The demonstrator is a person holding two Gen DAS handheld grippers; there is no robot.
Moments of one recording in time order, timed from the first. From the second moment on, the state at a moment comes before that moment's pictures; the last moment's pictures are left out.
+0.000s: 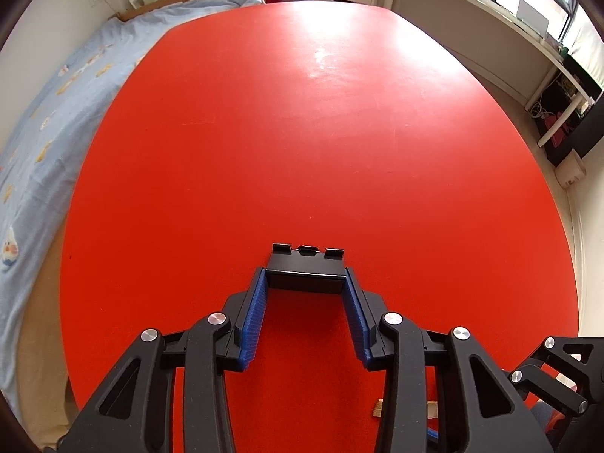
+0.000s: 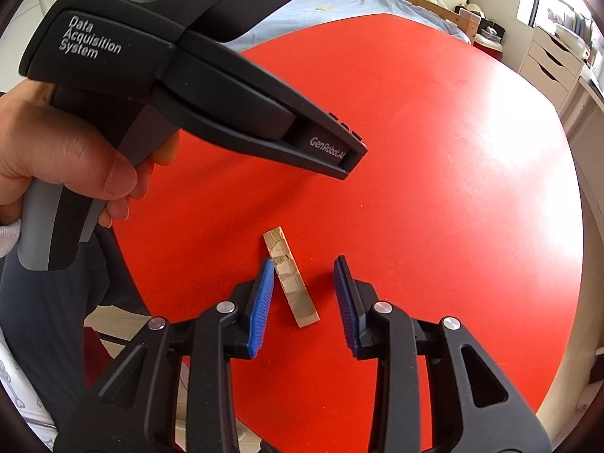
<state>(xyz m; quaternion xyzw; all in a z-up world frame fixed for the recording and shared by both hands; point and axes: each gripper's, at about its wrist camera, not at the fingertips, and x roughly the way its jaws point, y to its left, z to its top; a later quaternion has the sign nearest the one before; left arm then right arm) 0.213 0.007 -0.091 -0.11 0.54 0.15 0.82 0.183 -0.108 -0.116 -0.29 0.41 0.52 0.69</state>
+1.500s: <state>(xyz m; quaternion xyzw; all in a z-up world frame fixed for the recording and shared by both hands) 0.099 -0.006 -0.014 -0.07 0.45 0.02 0.89 0.150 -0.149 -0.039 -0.20 0.39 0.46 0.77</state>
